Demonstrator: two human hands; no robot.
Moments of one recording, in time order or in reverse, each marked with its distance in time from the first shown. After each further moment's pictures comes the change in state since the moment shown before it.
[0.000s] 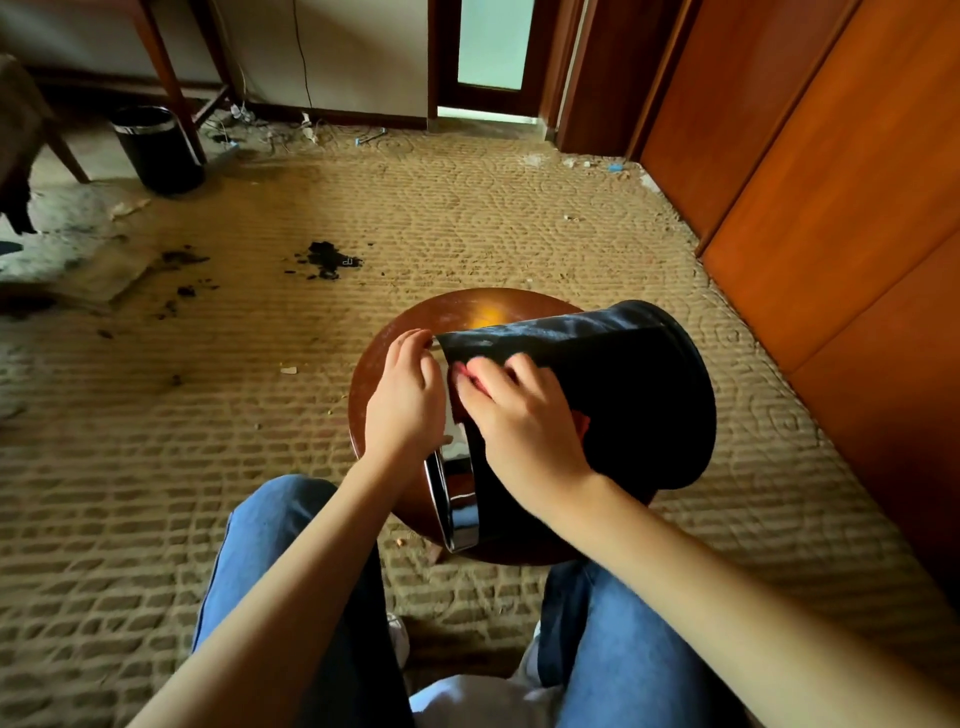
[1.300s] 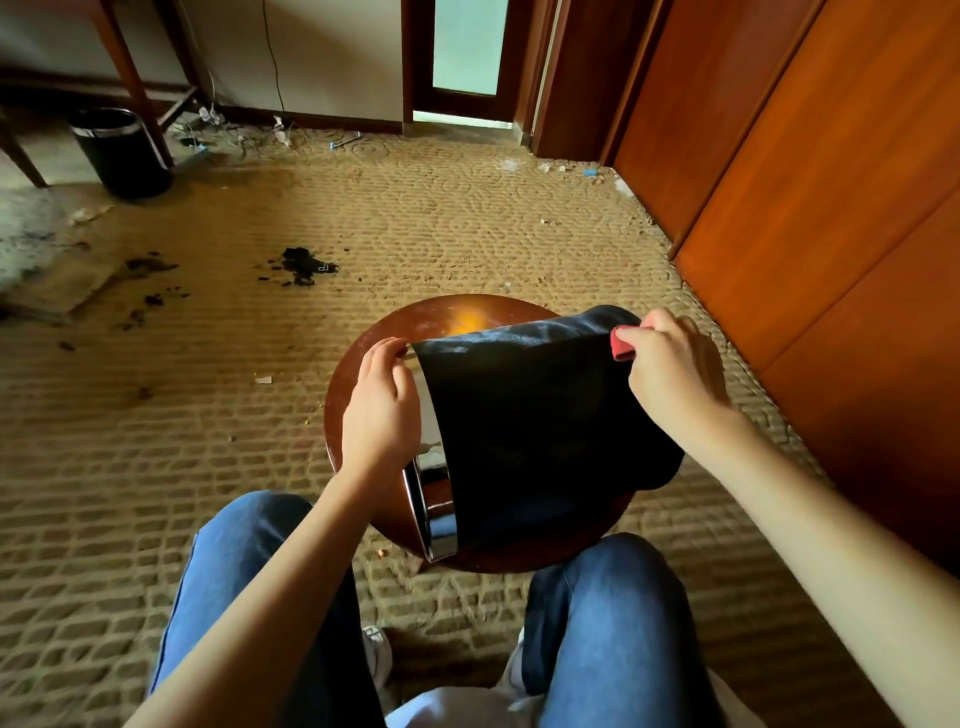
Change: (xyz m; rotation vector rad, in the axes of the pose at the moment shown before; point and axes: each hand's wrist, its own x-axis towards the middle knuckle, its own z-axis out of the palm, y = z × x) left_hand 0.002 -0.004 0.004 -0.051 0.034 0.004; right_hand 0.006 0.131 -0.052 -0.140 -0.334 0.582
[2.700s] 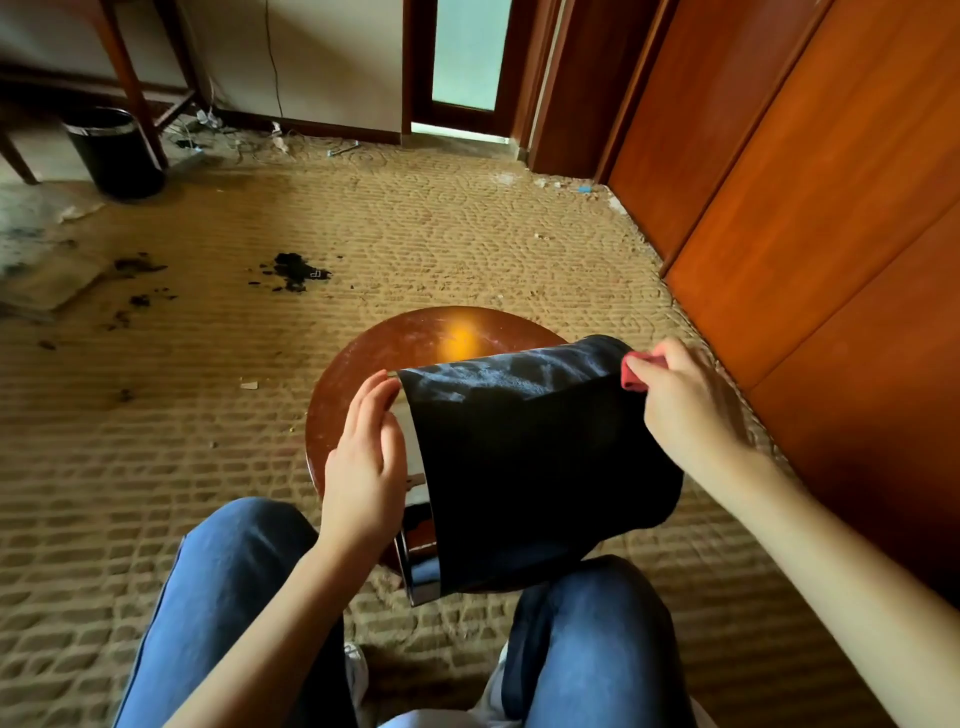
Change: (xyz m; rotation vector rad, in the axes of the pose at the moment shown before) left_hand -0.042 -0.012 0.000 -0.092 -0.025 0.139; right_hand -0.007 0.039 0.009 0.065 0.006 -0.147
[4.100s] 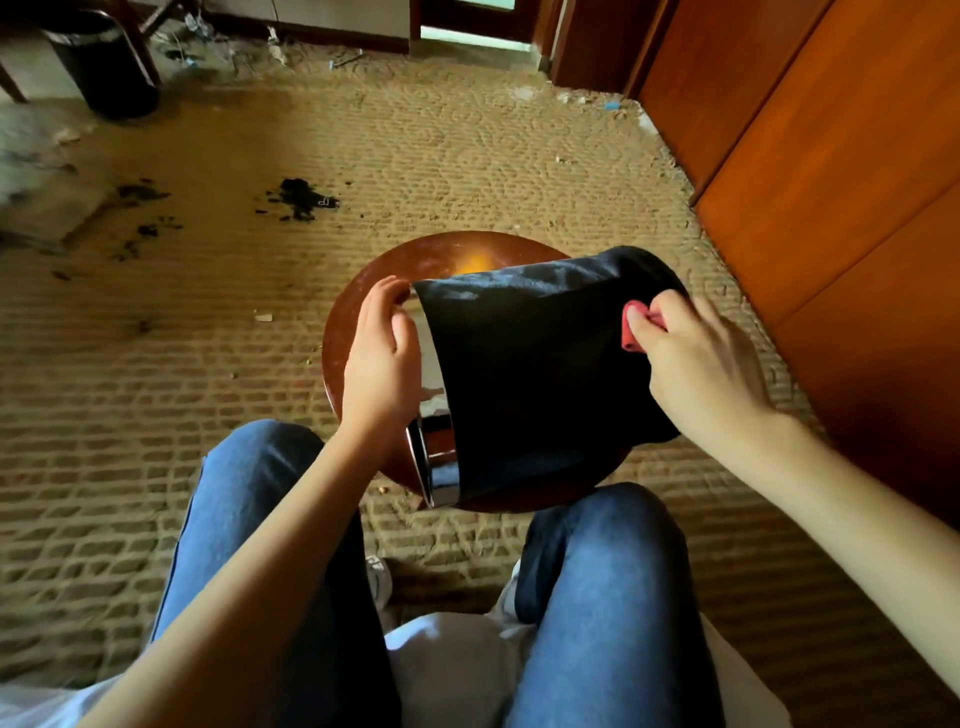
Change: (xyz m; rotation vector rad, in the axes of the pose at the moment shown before) left_hand 0.024 0.005 0.002 -0.062 0.025 -0.154; right_hand -0.029 -0.028 -0.002 -0.404 -0.012 -0.211
